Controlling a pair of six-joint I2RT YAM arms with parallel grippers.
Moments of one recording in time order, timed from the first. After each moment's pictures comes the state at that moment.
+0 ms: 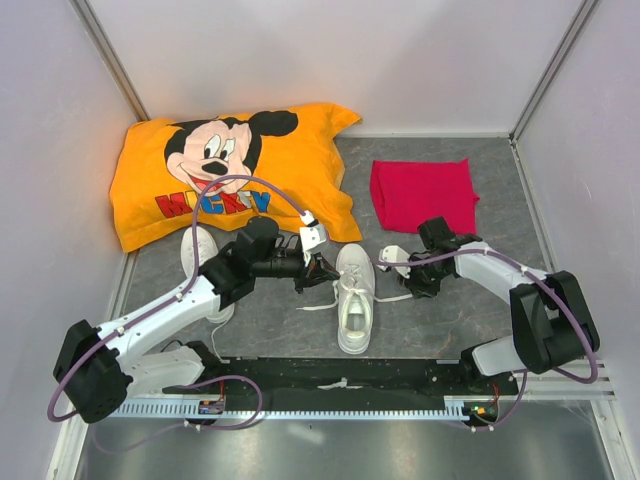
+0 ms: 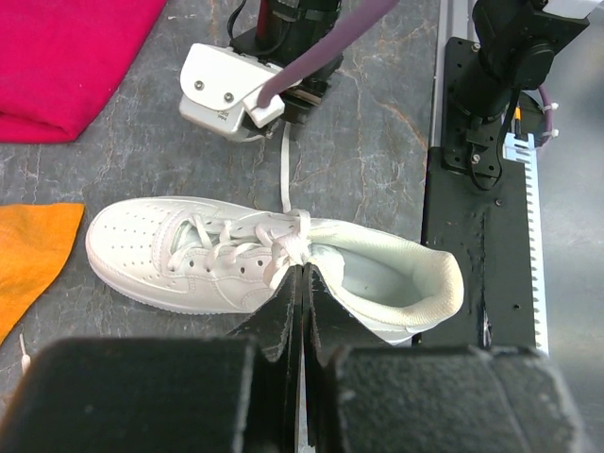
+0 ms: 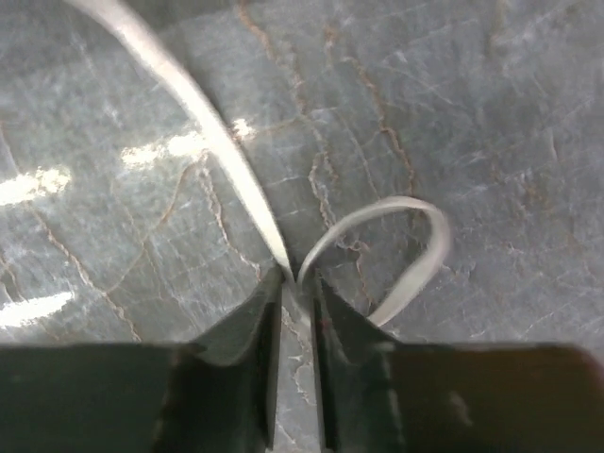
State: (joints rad) left arm -0.75 1.10 0.75 -0.02 0.63 0.11; right arm 0.32 1.43 0.73 -0.66 -0.36 -0.97
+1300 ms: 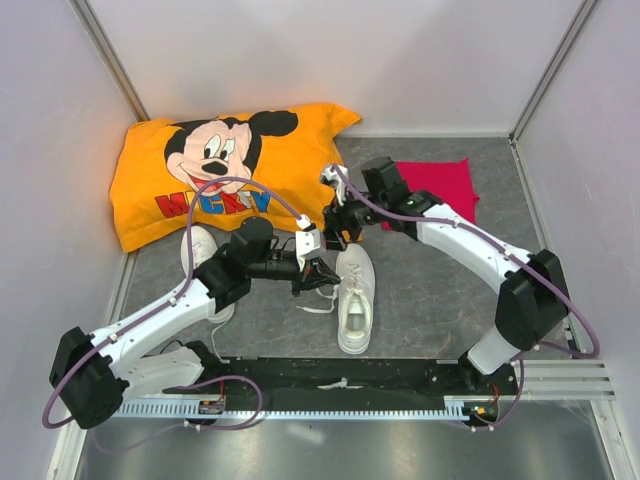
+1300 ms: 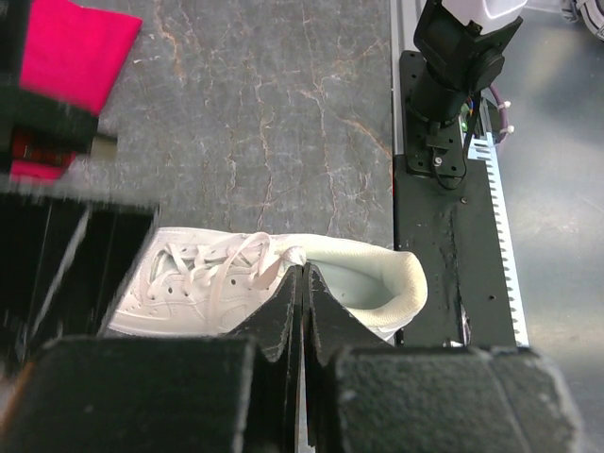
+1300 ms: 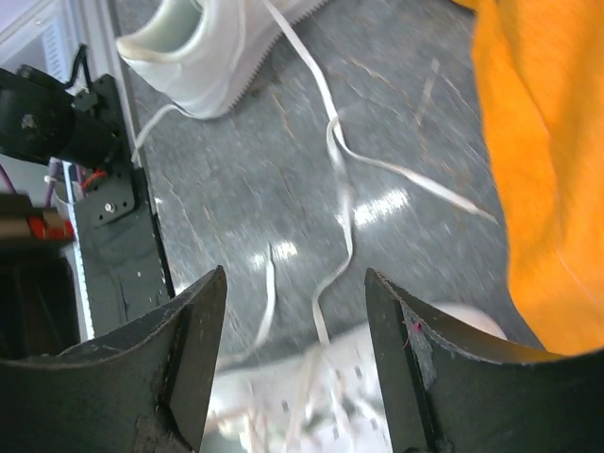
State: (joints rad) left arm -0.75 1.06 0.74 -0.01 0.73 0.14; right arm 0.64 1.61 1.30 -0.34 -0.71 -0.05
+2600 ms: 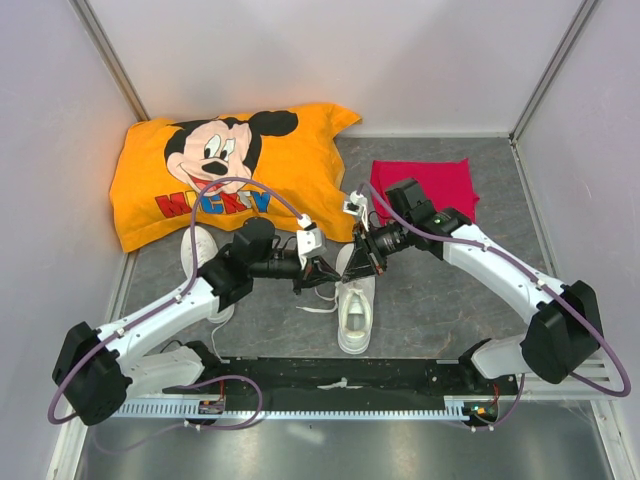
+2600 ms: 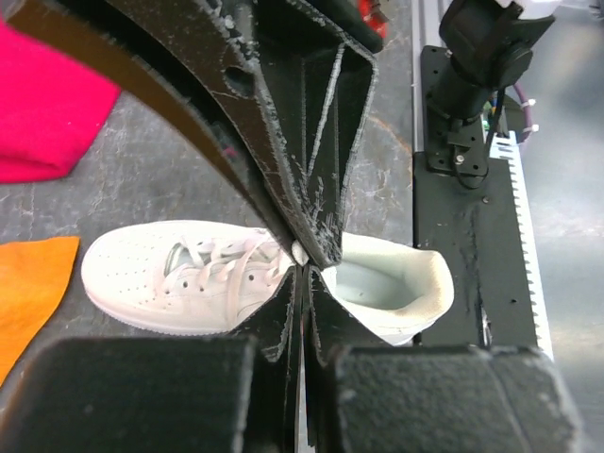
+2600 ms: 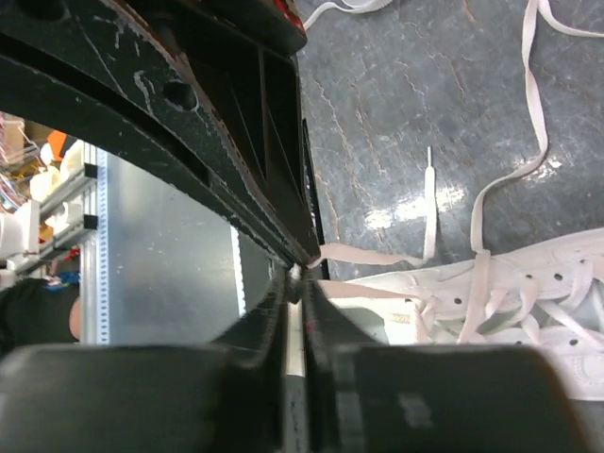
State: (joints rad) left arm -0.74 1.09 0.72 0.04 0.72 0.15; right arm 0.58 1.39 1.11 -0.57 -1.00 -0.04
